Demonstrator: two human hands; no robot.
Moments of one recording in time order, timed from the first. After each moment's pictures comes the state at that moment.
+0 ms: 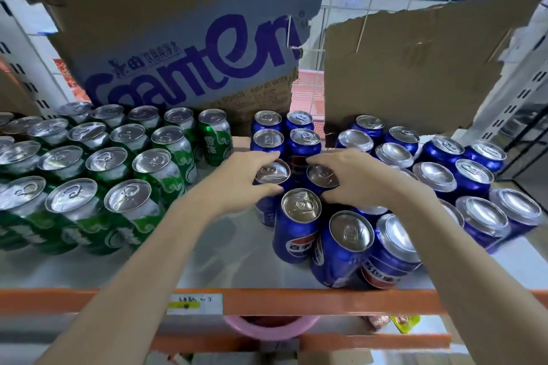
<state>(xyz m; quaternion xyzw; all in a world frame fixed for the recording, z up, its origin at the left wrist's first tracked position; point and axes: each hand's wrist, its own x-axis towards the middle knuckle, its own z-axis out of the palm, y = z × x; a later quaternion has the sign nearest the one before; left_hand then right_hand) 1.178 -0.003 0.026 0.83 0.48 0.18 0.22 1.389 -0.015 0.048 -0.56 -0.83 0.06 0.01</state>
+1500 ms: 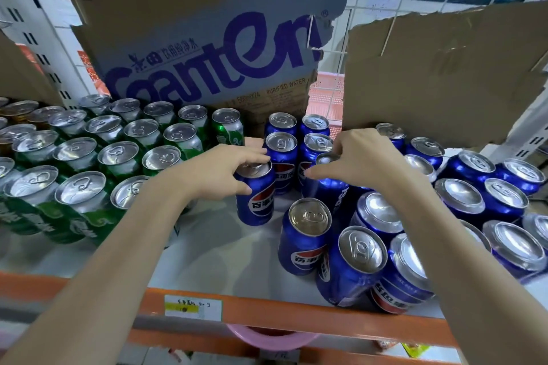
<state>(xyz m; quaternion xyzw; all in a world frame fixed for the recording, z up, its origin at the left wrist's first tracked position) 1.146 0.015 0.043 0.83 0.50 0.06 0.24 1.371 0.015 0.065 -0.67 -0.74 0.04 0.05</state>
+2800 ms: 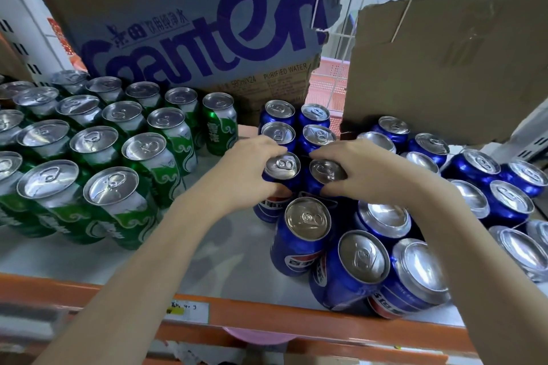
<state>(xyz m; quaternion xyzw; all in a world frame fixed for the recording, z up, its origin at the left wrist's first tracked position) 1.190 0.010 0.027 0.82 0.51 0.18 0.19 1.383 0.016 0.058 -0.51 -0.86 0.09 -0.02</state>
